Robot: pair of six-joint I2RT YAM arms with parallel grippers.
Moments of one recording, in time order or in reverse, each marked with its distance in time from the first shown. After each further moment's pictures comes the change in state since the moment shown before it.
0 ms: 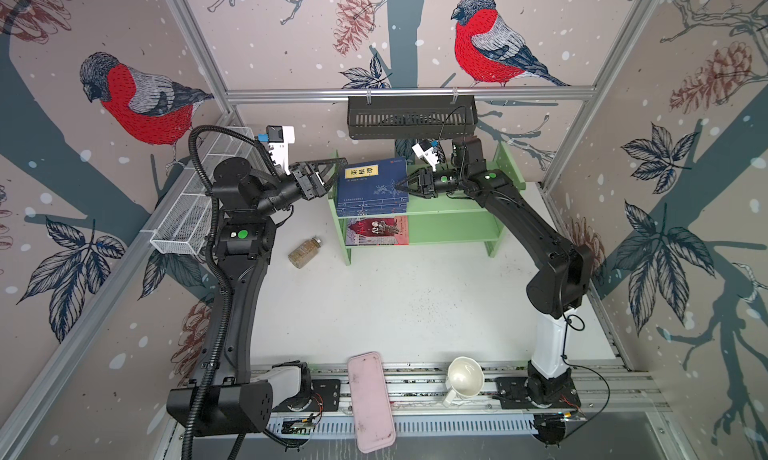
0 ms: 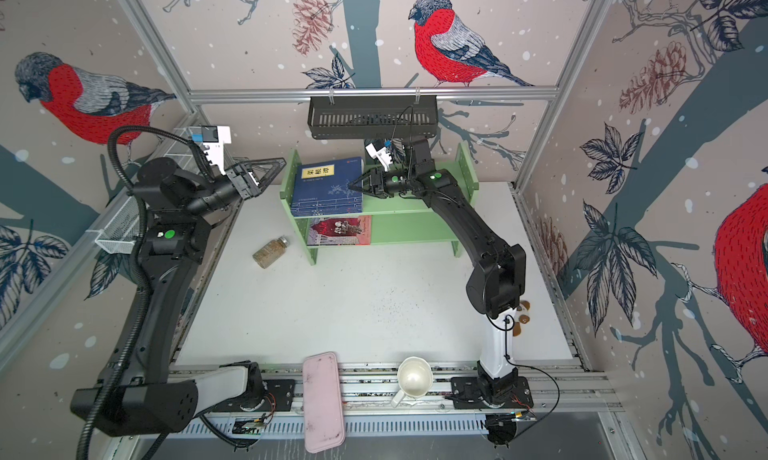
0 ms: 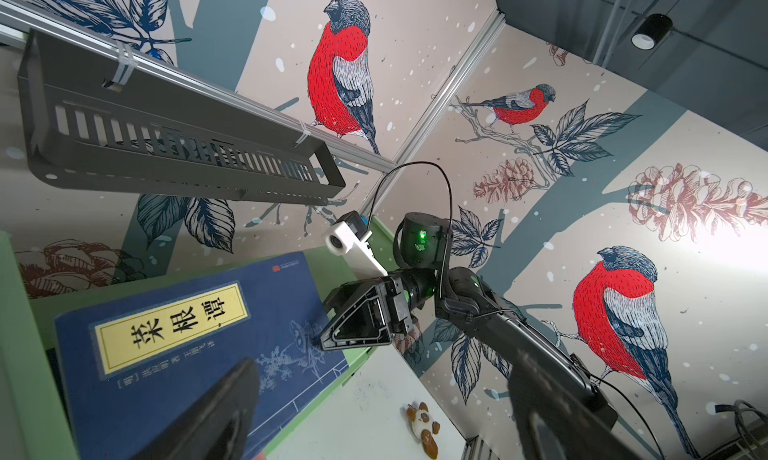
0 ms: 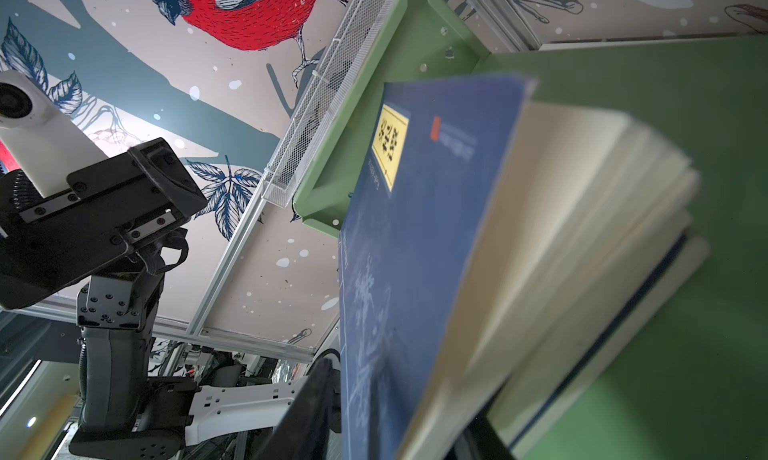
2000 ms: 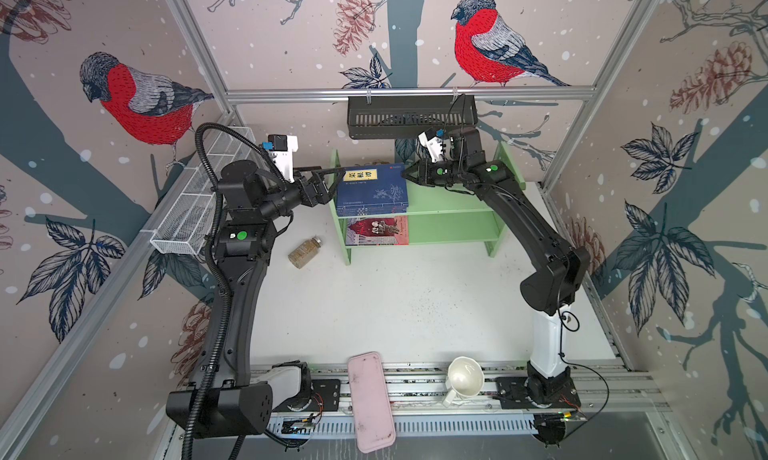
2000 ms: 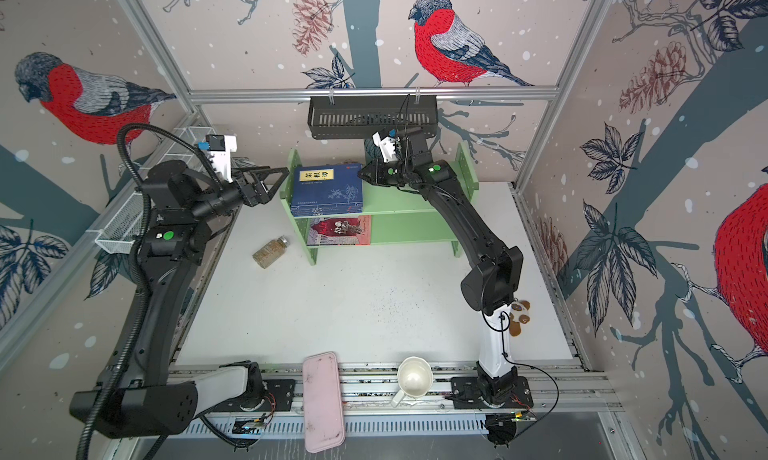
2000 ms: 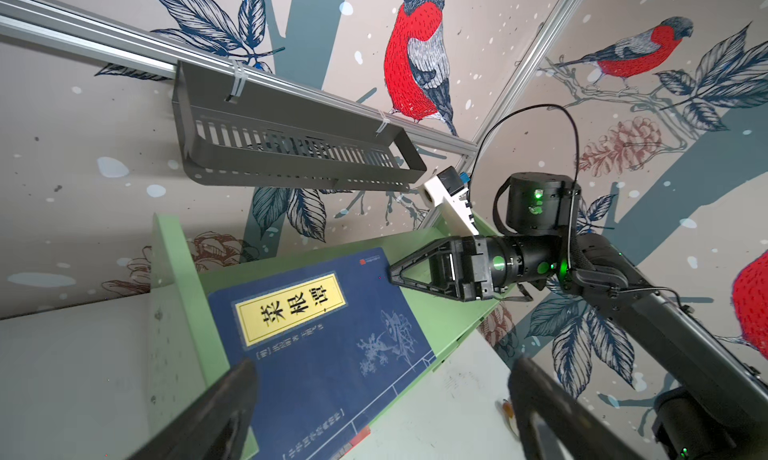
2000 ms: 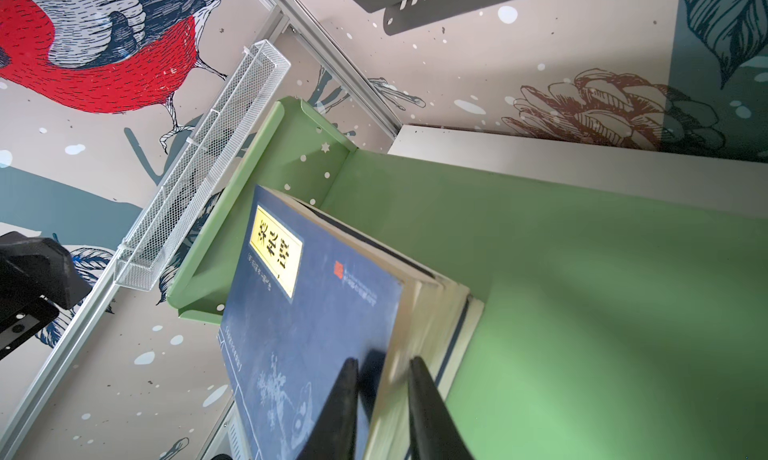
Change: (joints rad) left arm 0.000 -0.010 0.002 -0.238 -0.191 0.354; right arm 0.029 0.047 0.192 -0.168 0.422 -0.089
